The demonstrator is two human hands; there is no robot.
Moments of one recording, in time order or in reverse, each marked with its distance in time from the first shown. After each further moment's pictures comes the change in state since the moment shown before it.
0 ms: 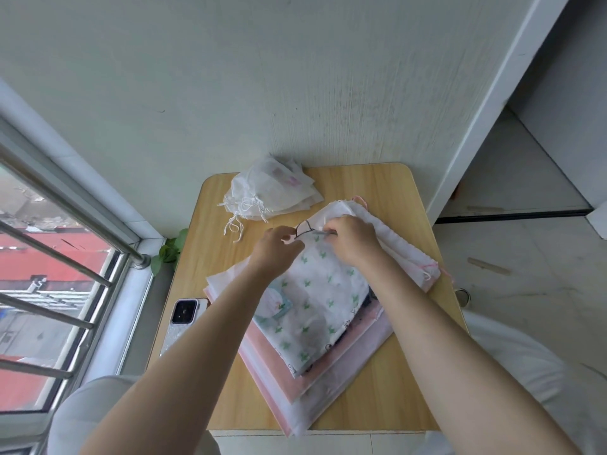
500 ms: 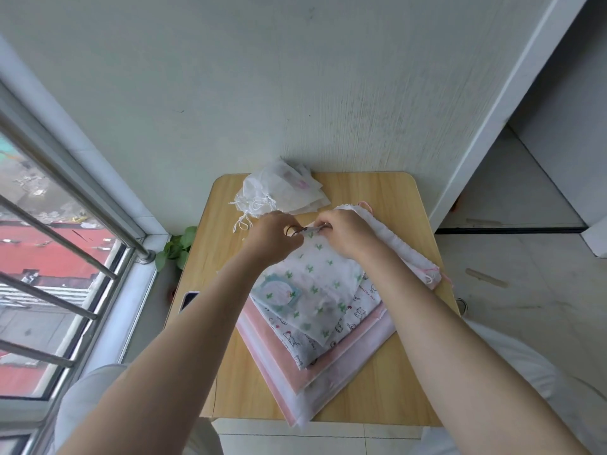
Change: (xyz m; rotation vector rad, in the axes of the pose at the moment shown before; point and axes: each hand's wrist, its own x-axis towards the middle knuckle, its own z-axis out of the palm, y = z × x) left_hand -0.010 0.010 -0.041 0.210 0.055 0.279; right_hand 0.001 -0.033 -0.017 0.080 -0.066 -0.081
